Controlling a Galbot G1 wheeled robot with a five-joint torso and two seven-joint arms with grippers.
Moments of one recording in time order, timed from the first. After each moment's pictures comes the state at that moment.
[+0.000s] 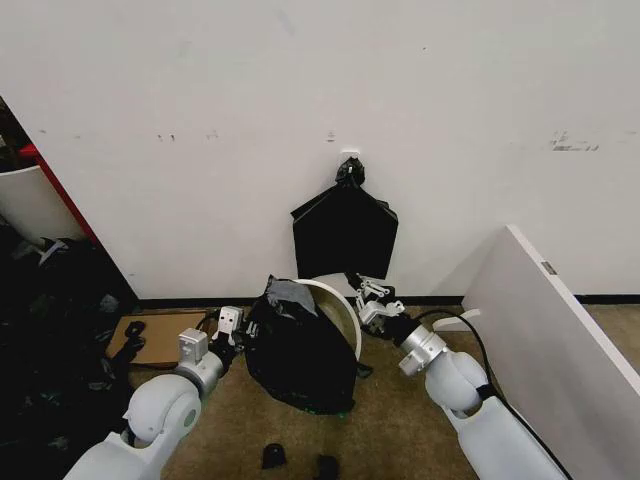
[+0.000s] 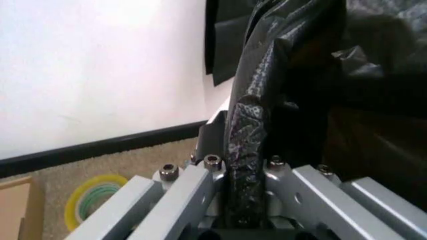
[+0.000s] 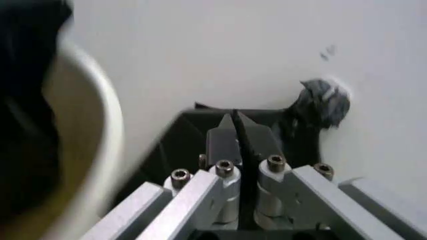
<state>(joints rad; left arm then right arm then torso) 1.30 -1.01 -0.35 -1.98 -0.58 0.35 -0.01 -1.13 1.15 0.17 1.79 -0.36 0.34 -0.01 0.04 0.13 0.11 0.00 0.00</state>
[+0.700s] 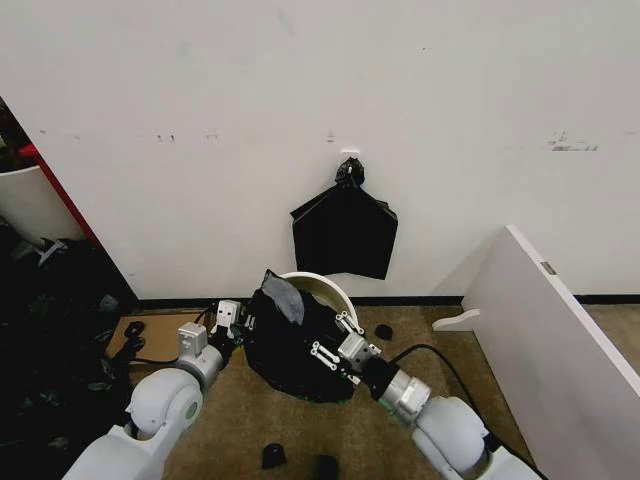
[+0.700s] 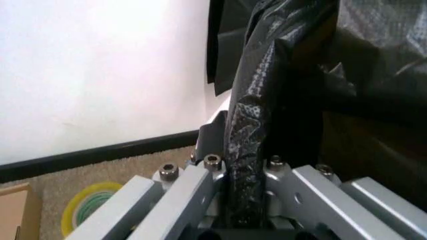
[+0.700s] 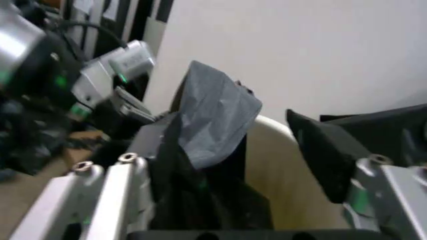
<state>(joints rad) 1.28 -1.03 -0.34 -1.97 -0.59 0.35 -0.02 -1.25 1.11 0.04 1.99 -0.09 0.16 -0.19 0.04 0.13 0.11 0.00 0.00</state>
